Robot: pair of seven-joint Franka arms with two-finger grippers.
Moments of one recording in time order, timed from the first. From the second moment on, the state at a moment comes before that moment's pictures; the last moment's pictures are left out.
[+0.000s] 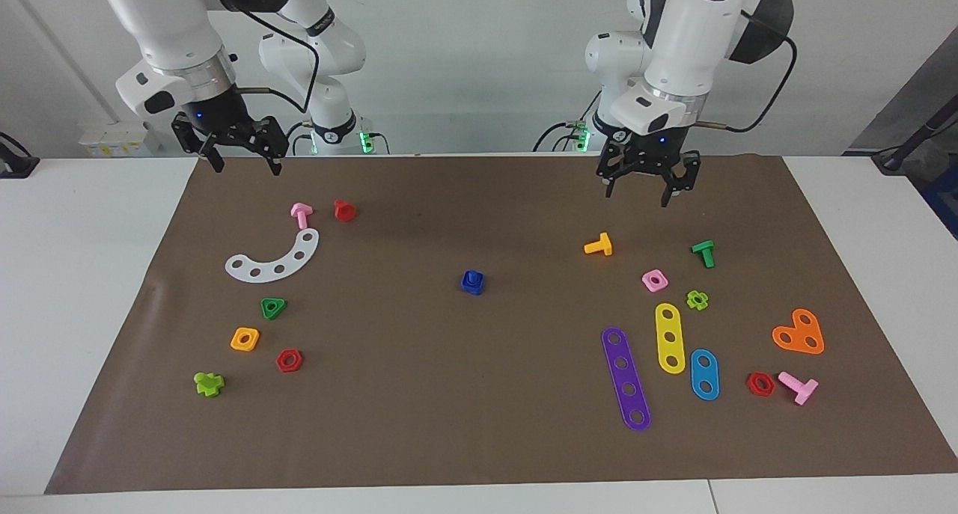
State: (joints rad) left arm -0.09 -0.03 -0.39 -1.89 0.01 2.04 -0.14; right arm 0.07 -0.08 -0.03 -1.67 -0.02 1.57 0.13
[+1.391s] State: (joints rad) left arm -0.19 0.36 -0.57 -1.92 0.30 2.46 -0.63; right arm 0.07 -0.08 -0.03 -1.67 -0.02 1.57 0.13
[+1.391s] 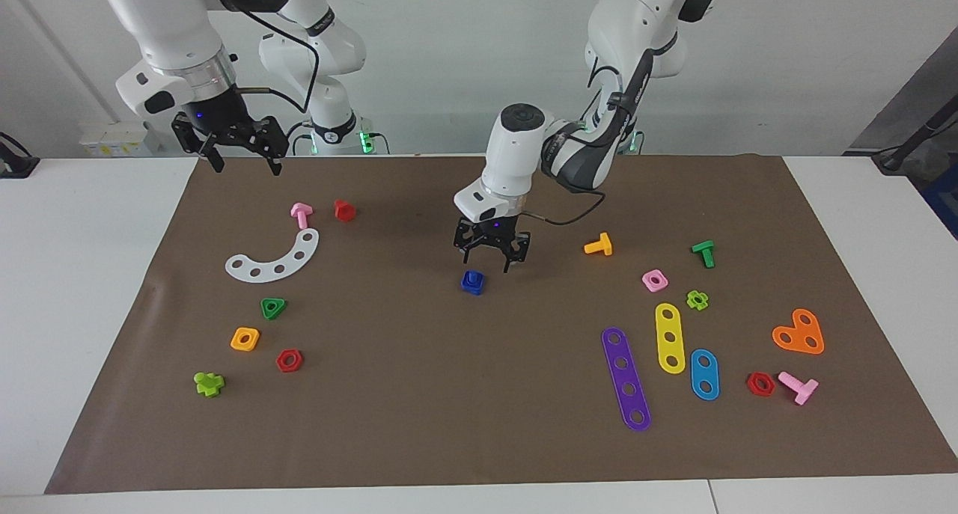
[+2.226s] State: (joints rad) left arm -0.23 0.46 -0.57 -1.92 0.33 2.50 -0.66; right arm 0.07 -0.08 -0.03 -1.67 -0.02 1.57 0.13
